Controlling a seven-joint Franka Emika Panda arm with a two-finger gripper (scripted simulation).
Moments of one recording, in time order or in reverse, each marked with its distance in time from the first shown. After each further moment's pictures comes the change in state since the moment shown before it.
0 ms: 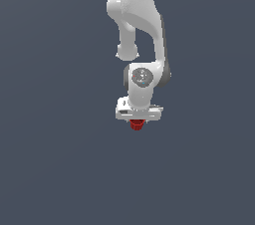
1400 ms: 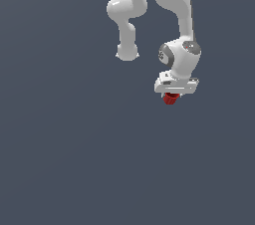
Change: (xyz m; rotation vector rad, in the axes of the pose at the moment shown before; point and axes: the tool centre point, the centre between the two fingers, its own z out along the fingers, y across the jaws) arm -0.150 -0.187 -0.016 0.000 0.000 -0.003
